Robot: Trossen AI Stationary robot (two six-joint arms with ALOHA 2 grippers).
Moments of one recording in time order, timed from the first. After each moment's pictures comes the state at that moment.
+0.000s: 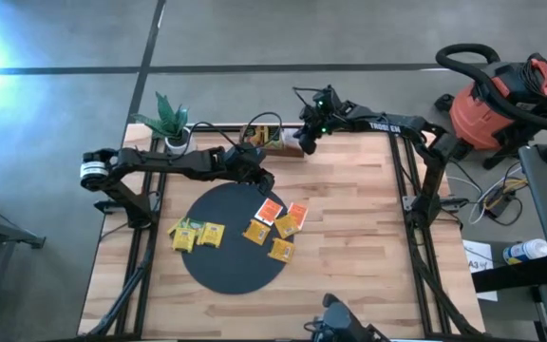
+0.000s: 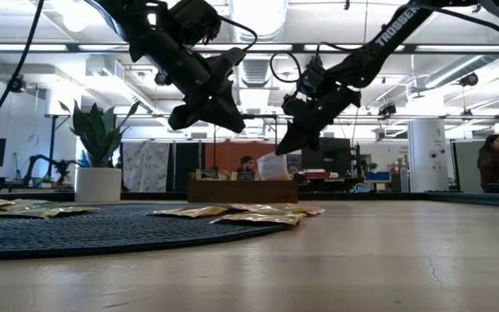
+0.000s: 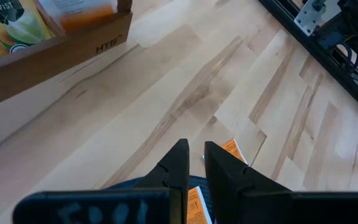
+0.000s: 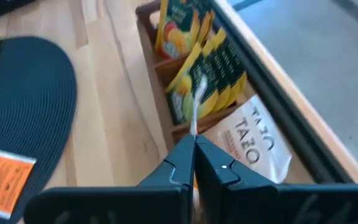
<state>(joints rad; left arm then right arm) 0.25 1.52 1.01 -0.14 -0.03 -0.58 -0.73 1.86 1.26 -0.18 -0.45 -0.09</state>
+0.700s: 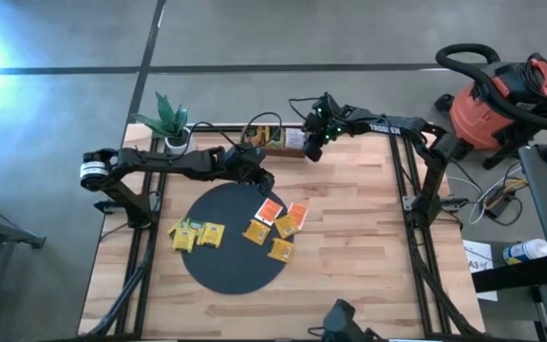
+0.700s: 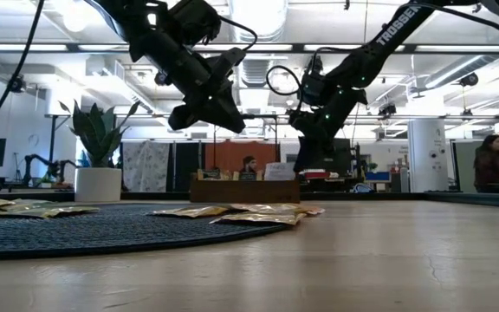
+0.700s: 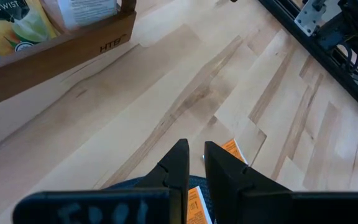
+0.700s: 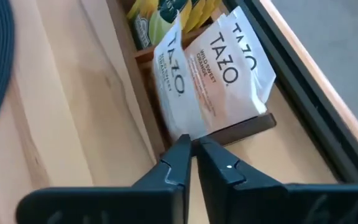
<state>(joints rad) 0.25 1.52 1.01 -0.14 -0.02 -0.58 -0.72 1.85 1.24 -0.37 -0.25 -0.15</state>
